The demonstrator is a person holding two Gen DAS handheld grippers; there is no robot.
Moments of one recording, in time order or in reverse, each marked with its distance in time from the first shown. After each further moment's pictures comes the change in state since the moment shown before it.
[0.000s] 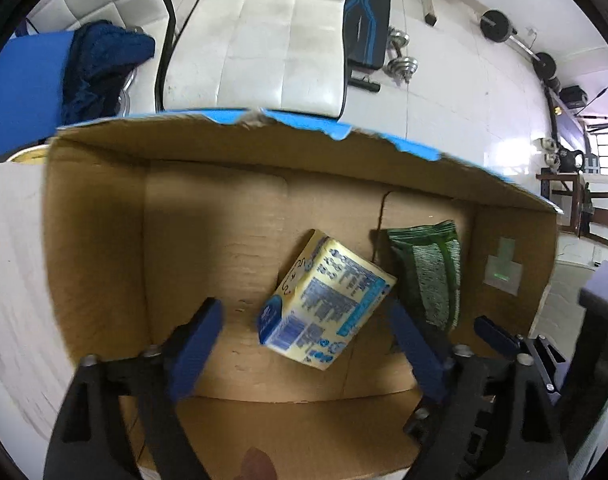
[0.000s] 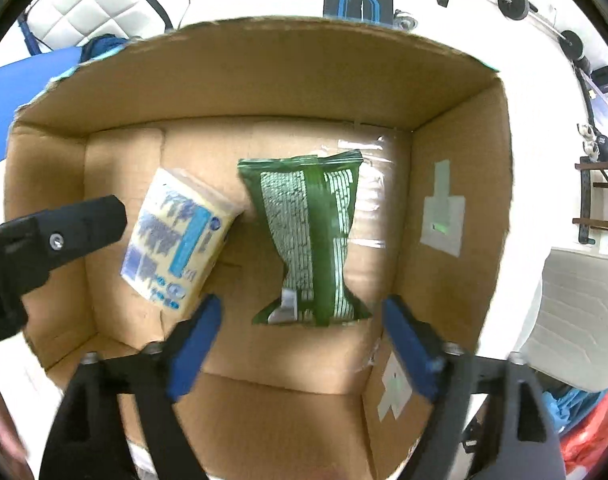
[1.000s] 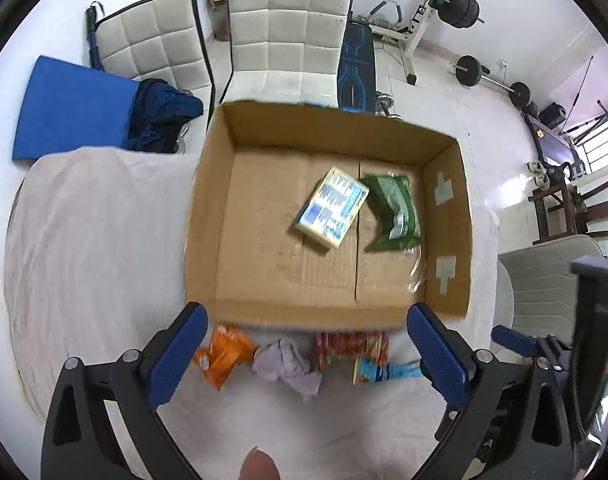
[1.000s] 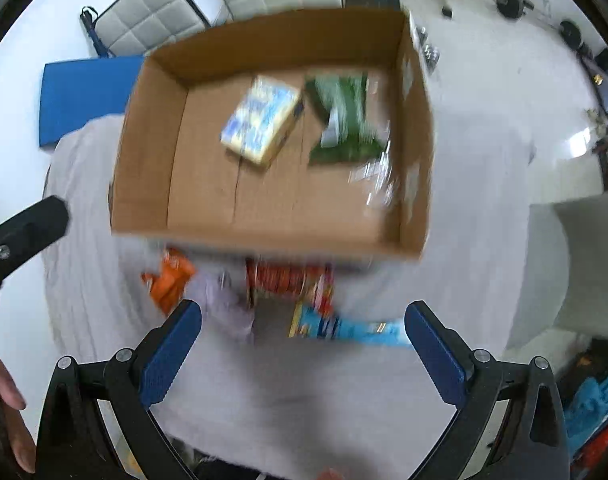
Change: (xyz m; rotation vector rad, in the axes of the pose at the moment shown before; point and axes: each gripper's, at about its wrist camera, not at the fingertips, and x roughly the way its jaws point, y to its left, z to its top) left arm -0.121 0.005 -0.194 0.044 -0.311 0.075; right arm -0.060 -0.007 -0.186 0.017 -0.113 0.168
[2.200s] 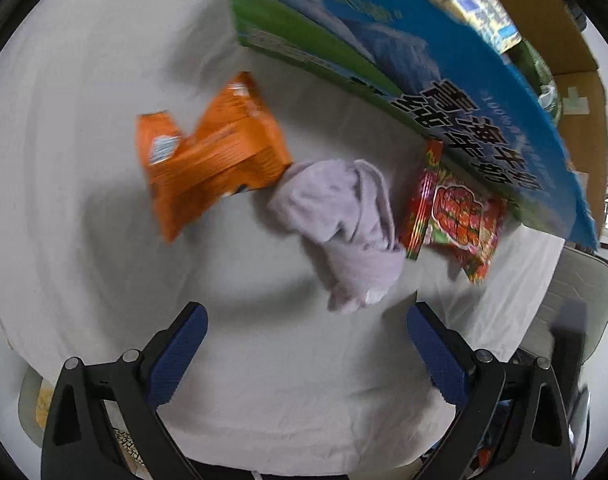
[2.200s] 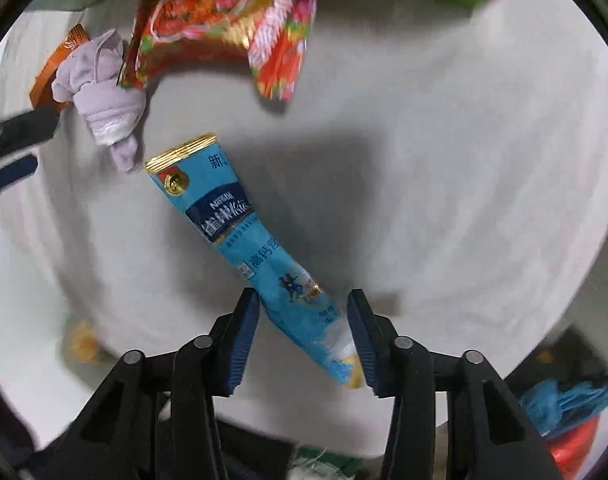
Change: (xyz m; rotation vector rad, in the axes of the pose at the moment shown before) left arm 0.178 0.052 -0.132 -0.345 0.360 -0.062; right arm 0.151 -0.057 -0.096 -0.251 0.402 -0.114
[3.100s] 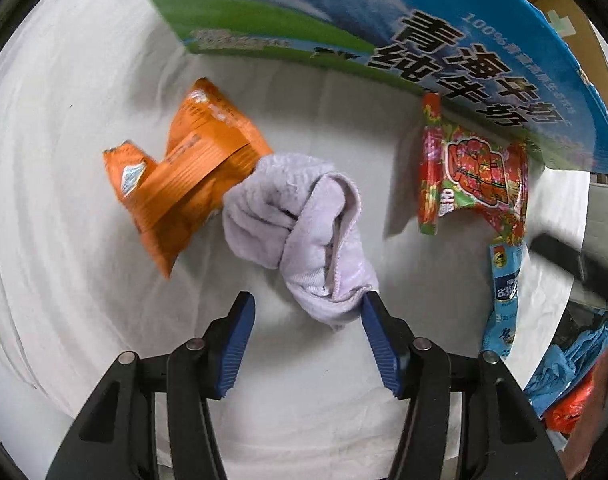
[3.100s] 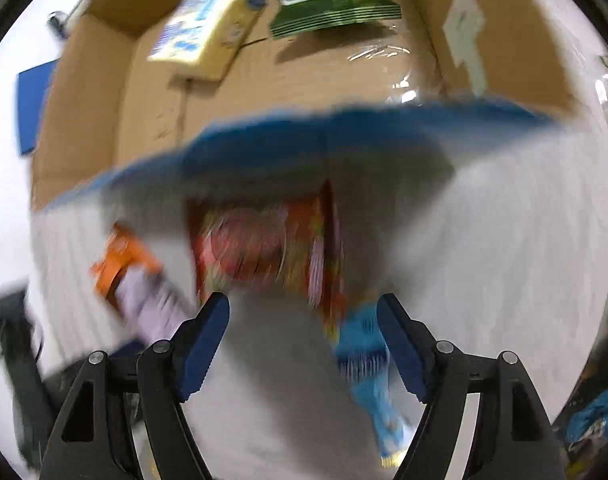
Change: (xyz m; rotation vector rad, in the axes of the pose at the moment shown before) left arm 0.022 -0.018 -0.015 0.224 -0.030 0.105; right arm -0.070 -0.031 0.049 0.350 -0.350 0.204
